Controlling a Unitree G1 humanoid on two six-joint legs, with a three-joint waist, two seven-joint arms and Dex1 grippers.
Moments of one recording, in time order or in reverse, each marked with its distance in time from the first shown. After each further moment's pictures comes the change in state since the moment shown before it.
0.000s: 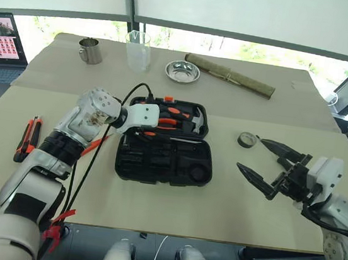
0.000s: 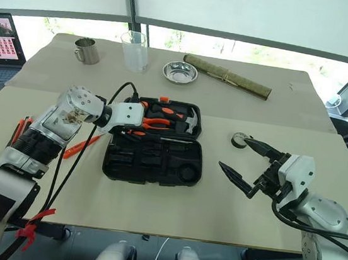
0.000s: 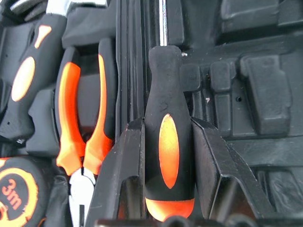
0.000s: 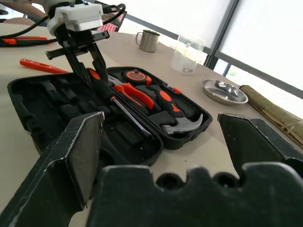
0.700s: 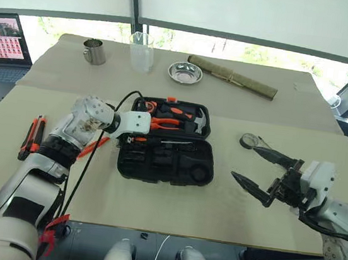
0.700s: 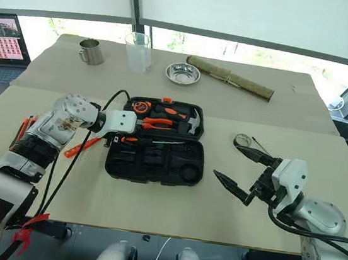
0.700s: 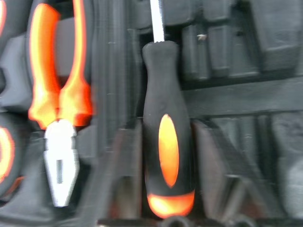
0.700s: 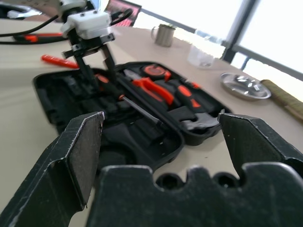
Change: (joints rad) left arm 0.044 -0.024 0.048 0.127 0.006 -0.169 0.022; right arm 0.014 -0.025 0.014 -0.012 0.002 0.063 0.058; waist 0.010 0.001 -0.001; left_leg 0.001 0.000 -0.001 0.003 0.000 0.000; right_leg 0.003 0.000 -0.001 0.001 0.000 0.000
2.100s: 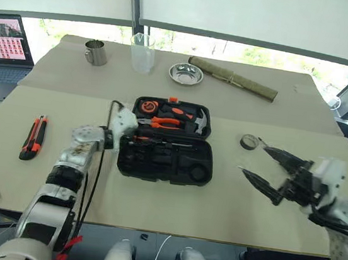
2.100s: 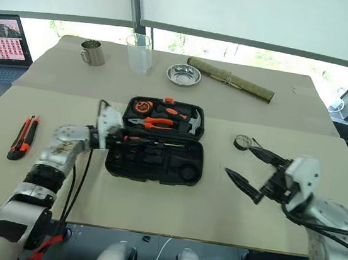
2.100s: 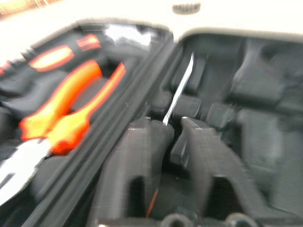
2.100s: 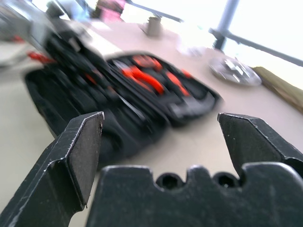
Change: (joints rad) left arm 0.218 -0.086 0.412 0.026 -0.437 -0.058 0.016; right arm 0.068 0.002 -0.144 0.128 0.009 -0.015 0.028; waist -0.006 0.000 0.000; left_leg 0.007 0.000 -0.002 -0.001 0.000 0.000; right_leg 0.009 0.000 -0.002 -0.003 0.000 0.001
